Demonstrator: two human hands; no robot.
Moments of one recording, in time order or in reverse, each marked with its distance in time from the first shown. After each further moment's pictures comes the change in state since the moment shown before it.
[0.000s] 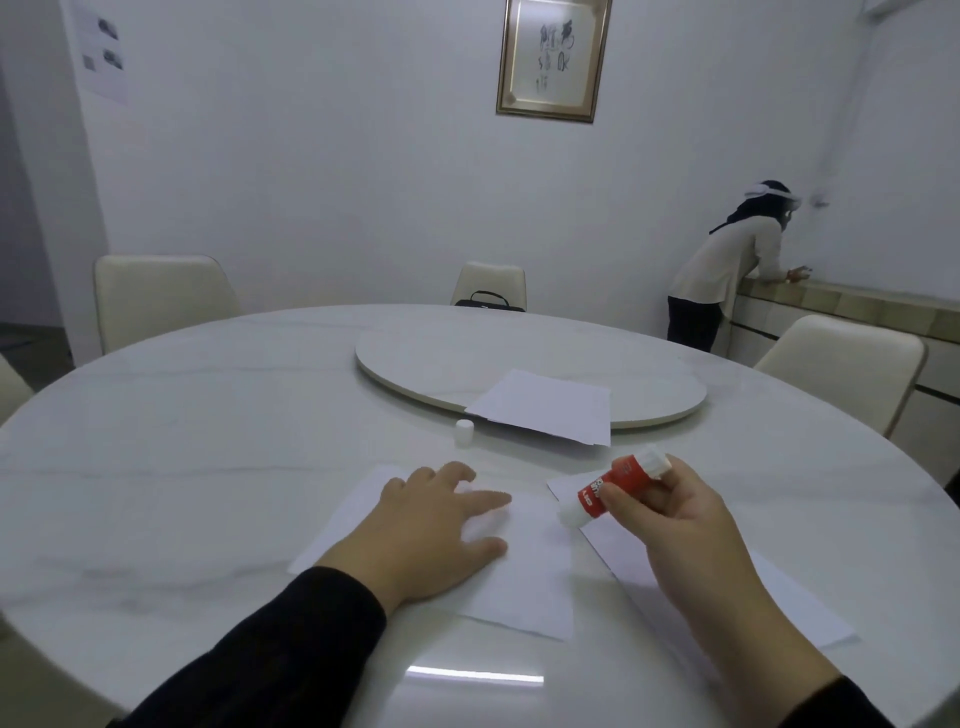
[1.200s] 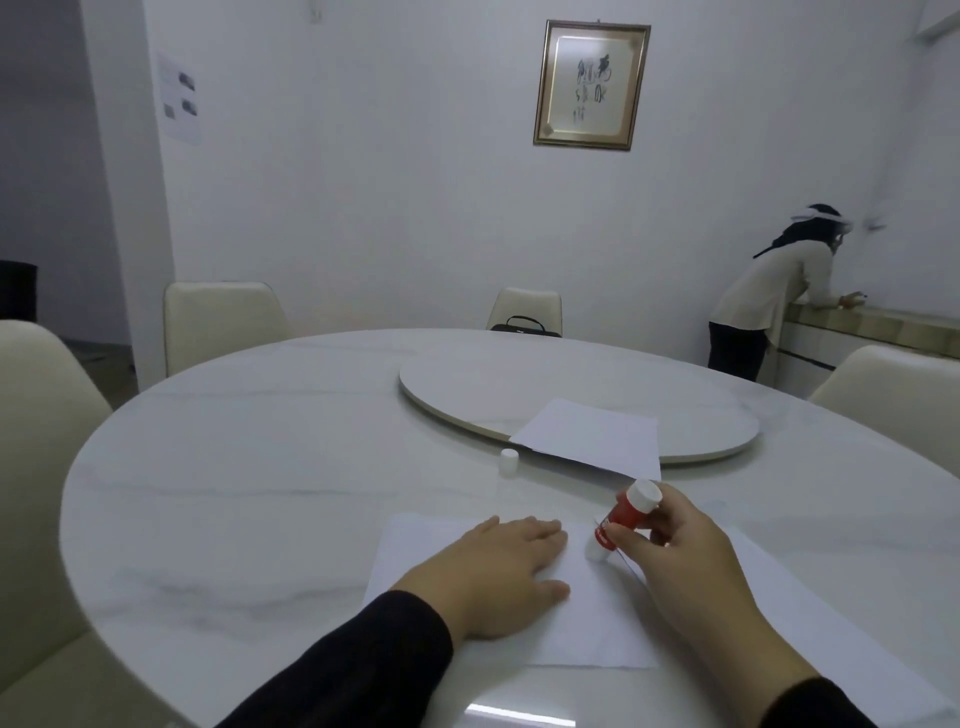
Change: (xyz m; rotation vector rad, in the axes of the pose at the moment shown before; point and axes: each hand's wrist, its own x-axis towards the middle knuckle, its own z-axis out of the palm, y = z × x) left_hand 0.006 0.010 0.001 -0.135 -0.214 0.120; right_hand 0.021 0.012 0.029 -0.329 -0.049 -0.063
